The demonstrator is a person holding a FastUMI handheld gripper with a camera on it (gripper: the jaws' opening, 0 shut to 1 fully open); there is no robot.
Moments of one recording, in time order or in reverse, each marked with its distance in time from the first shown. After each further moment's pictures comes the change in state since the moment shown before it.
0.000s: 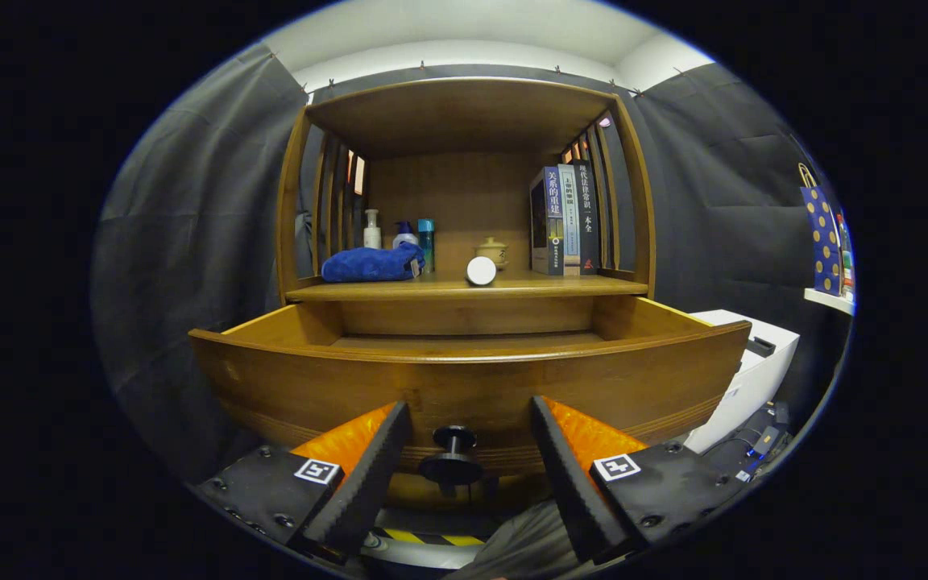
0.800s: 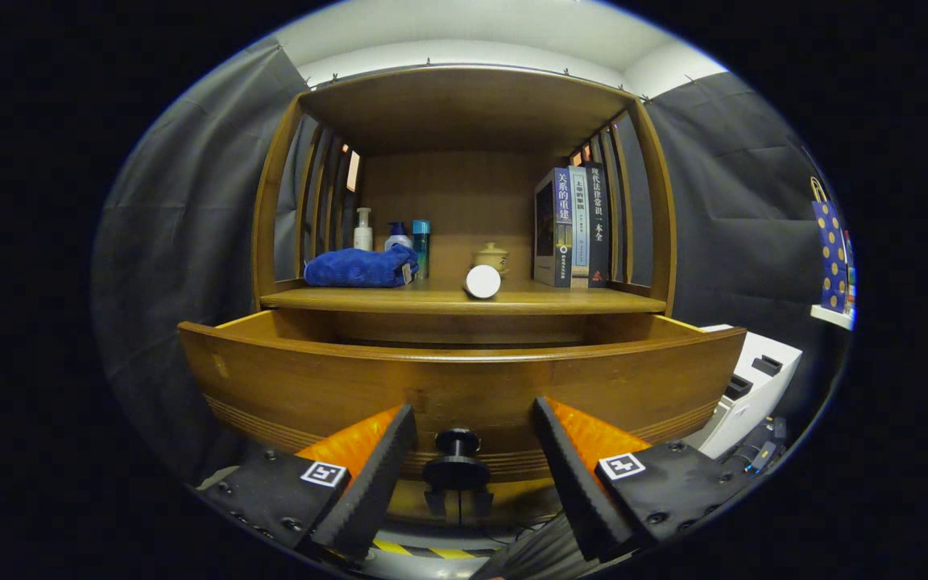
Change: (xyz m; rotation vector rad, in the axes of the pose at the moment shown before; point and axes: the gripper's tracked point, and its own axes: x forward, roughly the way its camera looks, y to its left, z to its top) arm 0.057 -0.004 0.019 -0.049 -0.012 -0.006
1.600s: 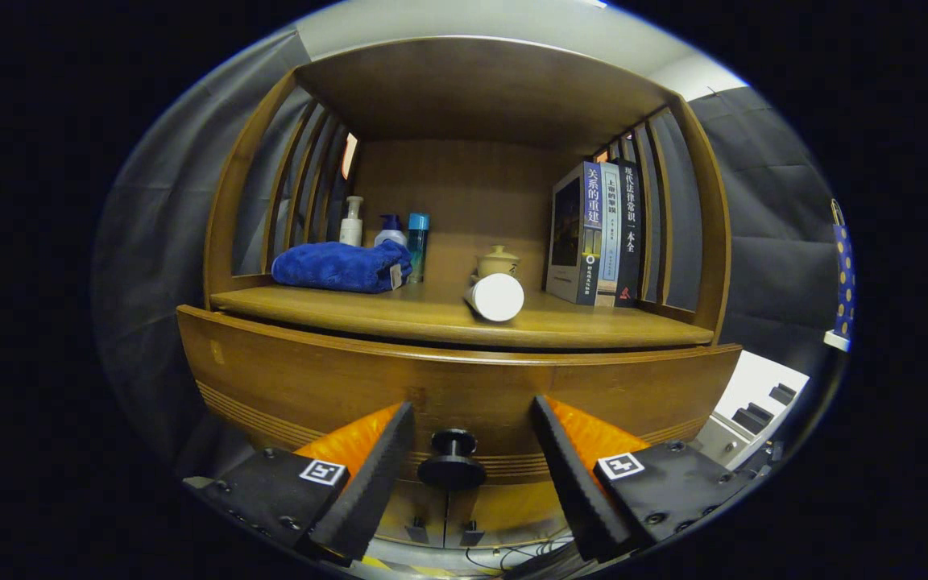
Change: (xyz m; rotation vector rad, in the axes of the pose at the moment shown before) arm 0.087 0.001 0.011 -0.038 0.008 -0.002
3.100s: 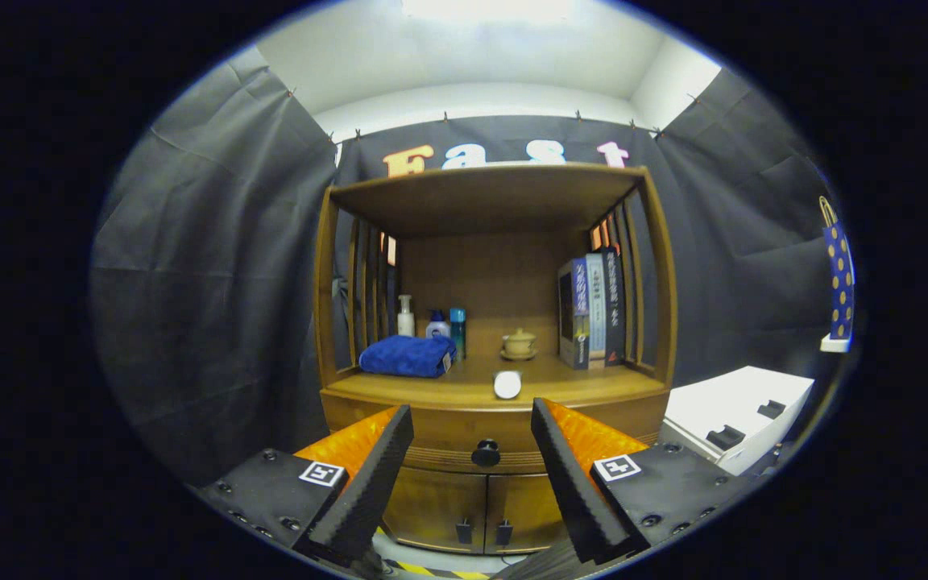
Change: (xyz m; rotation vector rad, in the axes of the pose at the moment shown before) arm -0.207 -0.002 0.125 0.081 -0.282 0.128
